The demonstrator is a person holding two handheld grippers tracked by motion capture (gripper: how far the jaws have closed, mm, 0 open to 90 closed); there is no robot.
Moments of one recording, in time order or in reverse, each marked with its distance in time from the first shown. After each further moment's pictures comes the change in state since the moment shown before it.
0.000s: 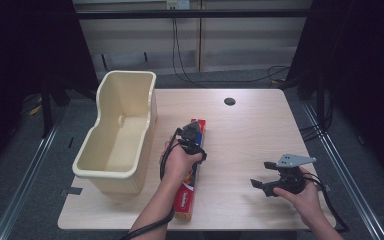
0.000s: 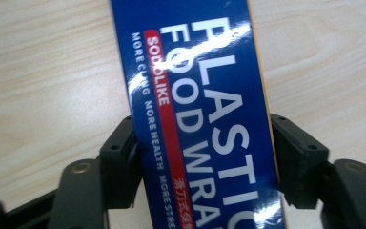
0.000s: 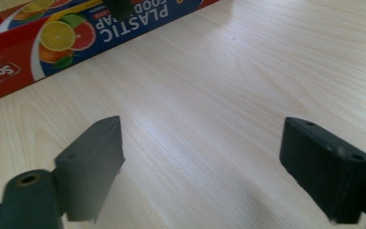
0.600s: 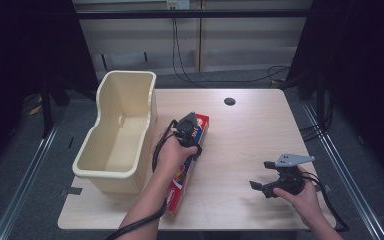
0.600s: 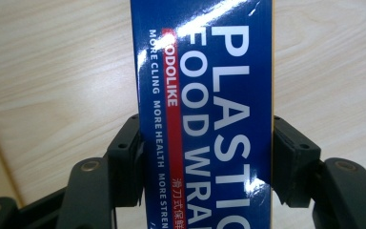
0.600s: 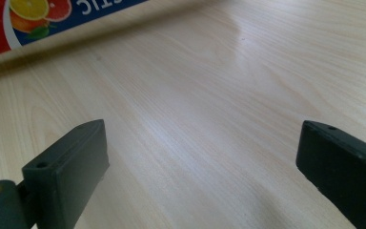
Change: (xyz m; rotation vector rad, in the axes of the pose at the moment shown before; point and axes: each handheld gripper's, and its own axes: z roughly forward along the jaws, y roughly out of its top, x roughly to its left) left arm 0.008 0.009 -0.044 0.055 -0.012 0.017; right arm 0.001 0.002 0.002 0.005 0.036 0.009
